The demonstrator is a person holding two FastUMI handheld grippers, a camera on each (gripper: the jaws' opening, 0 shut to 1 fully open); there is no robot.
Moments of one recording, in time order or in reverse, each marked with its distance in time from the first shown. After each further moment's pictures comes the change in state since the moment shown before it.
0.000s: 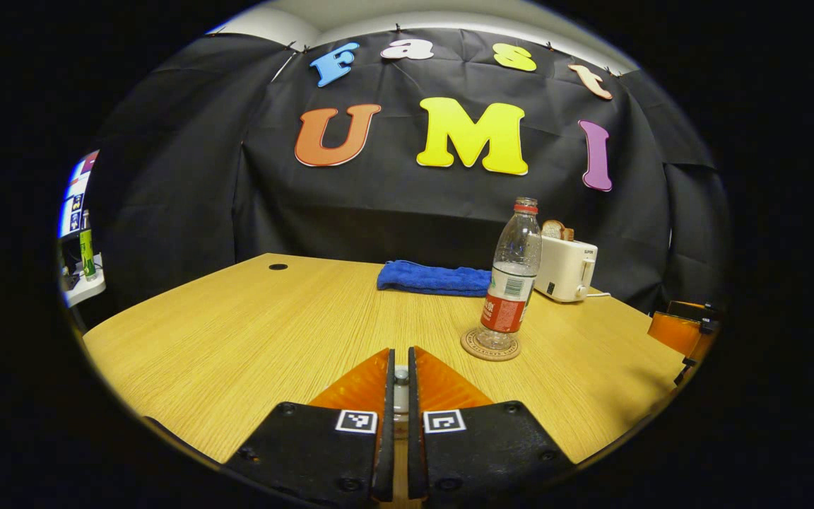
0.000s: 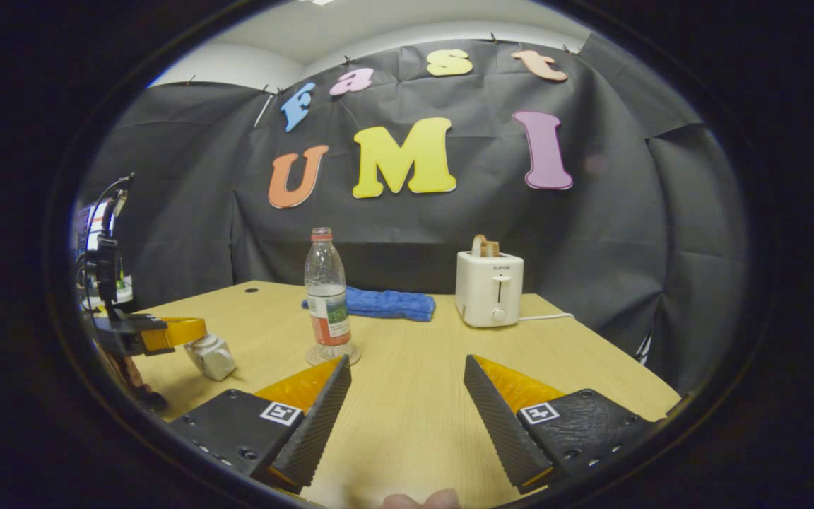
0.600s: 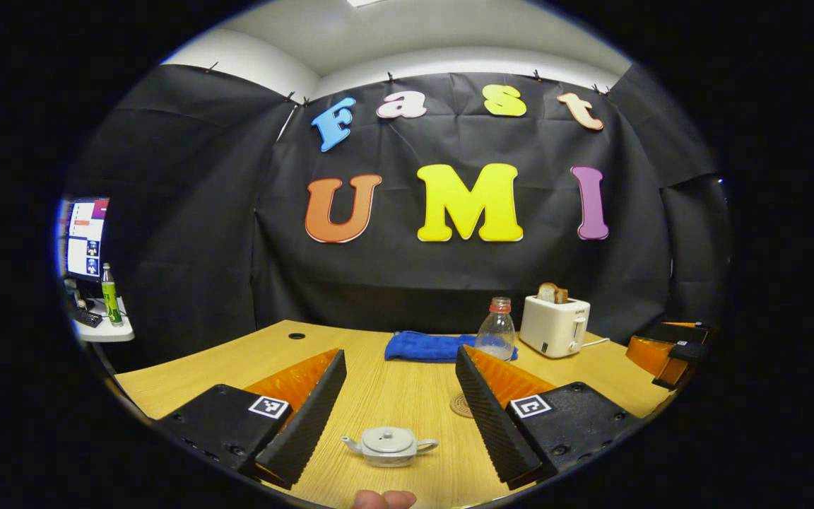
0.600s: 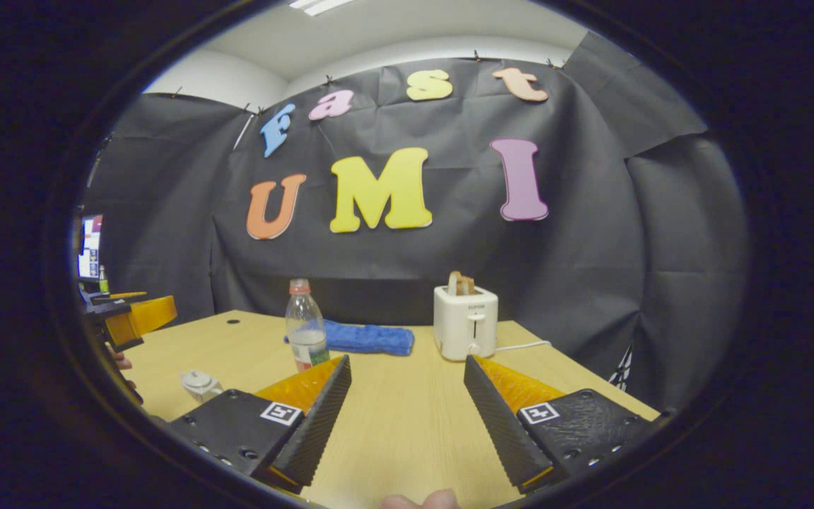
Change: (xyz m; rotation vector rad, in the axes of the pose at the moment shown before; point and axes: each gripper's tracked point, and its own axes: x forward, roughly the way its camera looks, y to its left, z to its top) left arm -0.062 -0.029 0.122 0.057 -0.257 0.061; right arm -0.017 -0.015 0.080 0.037 -0.141 -0.089
